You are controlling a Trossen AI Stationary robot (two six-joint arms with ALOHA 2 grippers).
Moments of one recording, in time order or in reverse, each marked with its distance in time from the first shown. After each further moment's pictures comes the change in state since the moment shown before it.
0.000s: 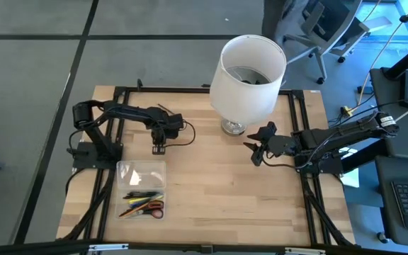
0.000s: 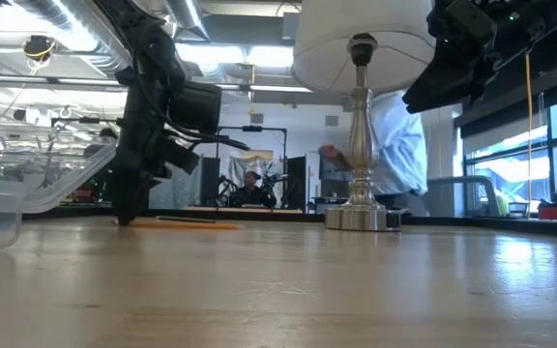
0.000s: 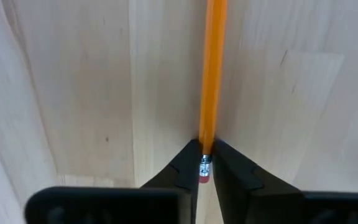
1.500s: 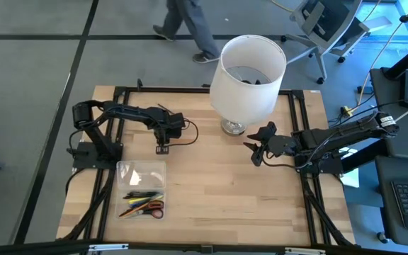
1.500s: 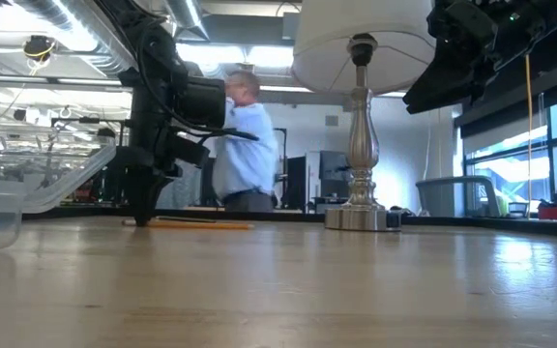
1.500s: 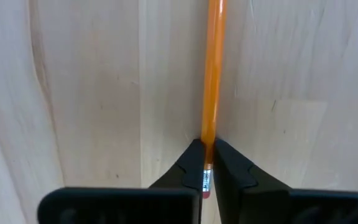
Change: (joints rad) left arm -0.001 0.000 0.000 0.078 0.006 0.018; right arm 0.000 0.000 0.000 -0.004 -0.002 0.000
